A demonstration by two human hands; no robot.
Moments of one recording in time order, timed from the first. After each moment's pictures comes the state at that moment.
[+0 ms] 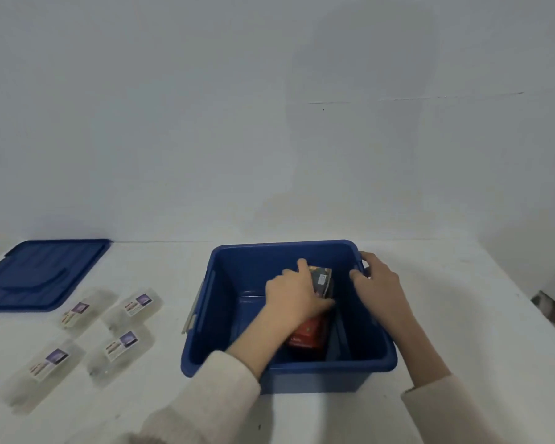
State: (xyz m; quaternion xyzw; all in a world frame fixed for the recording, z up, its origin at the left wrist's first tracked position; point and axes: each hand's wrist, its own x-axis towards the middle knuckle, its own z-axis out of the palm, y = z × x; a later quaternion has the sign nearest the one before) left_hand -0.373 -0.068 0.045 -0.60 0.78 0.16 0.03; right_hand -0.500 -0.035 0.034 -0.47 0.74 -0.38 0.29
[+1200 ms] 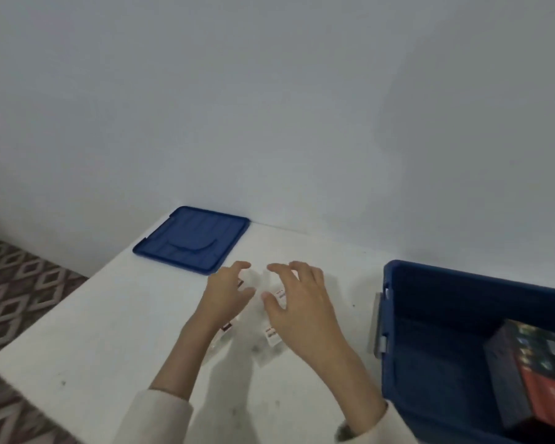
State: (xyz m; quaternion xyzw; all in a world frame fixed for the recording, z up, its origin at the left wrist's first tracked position) left_hand -0.033 -0.095 0.031 -0.75 0.59 0.22 -0.21; right_hand -0.187 -0.062 0.062 -0.77 0.52 -0.28 0.25
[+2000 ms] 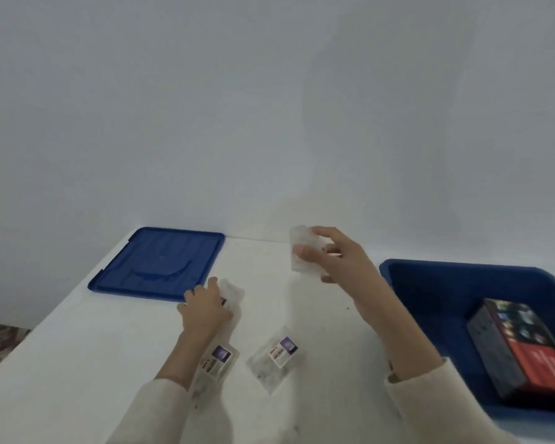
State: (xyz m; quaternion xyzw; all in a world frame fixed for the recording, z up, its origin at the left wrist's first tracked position) left_hand 0.011 -0.150 -0.013 -0.78 0.60 0.15 -0.03; right_hand -0.210 -0.111 0.091 -0.54 0.56 -0.43 0.45
